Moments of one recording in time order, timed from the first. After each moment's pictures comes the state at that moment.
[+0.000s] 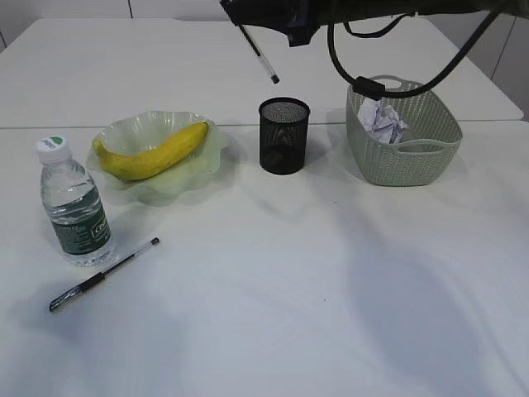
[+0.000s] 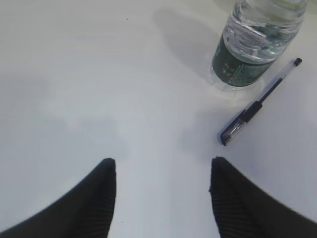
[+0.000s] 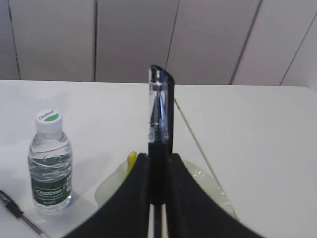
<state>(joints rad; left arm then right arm) -0.09 0.94 -0.59 0.17 0.63 -0.28 0.20 2.14 -1.93 1.42 1.05 -1.85</state>
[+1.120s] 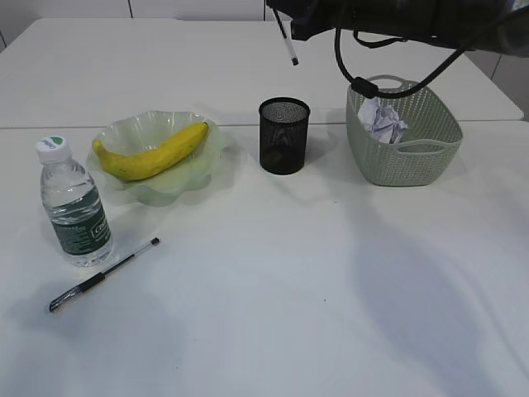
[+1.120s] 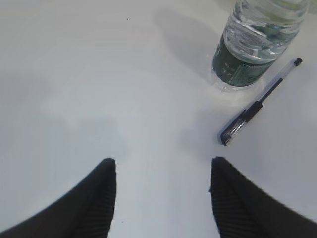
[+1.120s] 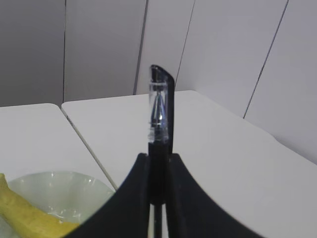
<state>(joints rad) -0.09 0.94 -0.59 0.17 0.63 -0.28 0.16 2.24 -1.93 1.77 0.78 -2.13</state>
